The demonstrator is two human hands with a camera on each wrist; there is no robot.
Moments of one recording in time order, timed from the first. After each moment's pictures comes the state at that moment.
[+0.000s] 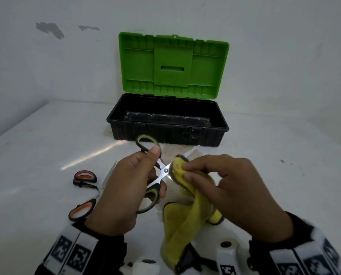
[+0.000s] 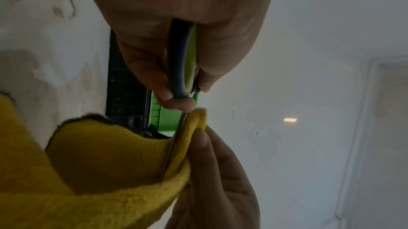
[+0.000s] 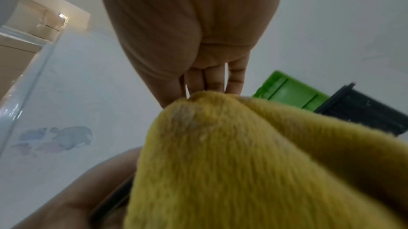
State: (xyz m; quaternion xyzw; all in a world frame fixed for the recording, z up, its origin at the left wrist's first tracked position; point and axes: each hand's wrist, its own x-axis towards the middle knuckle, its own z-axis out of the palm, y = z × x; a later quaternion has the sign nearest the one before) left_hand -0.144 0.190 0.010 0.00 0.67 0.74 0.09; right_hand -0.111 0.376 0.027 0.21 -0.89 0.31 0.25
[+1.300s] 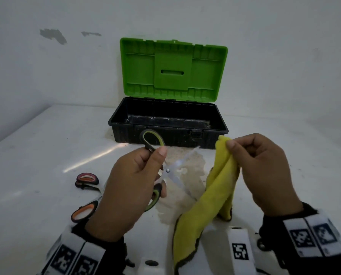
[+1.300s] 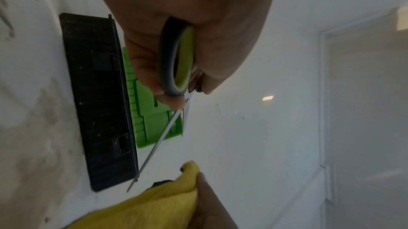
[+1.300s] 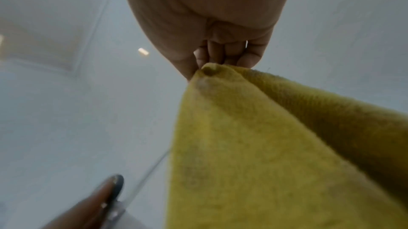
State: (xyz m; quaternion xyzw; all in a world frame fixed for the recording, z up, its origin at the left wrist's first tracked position) left_hand -0.130 0.188 0.024 0.09 0.73 0.67 -0.03; right_hand -0.138 0.420 0.021 -0.05 -0.81 0.49 0.31
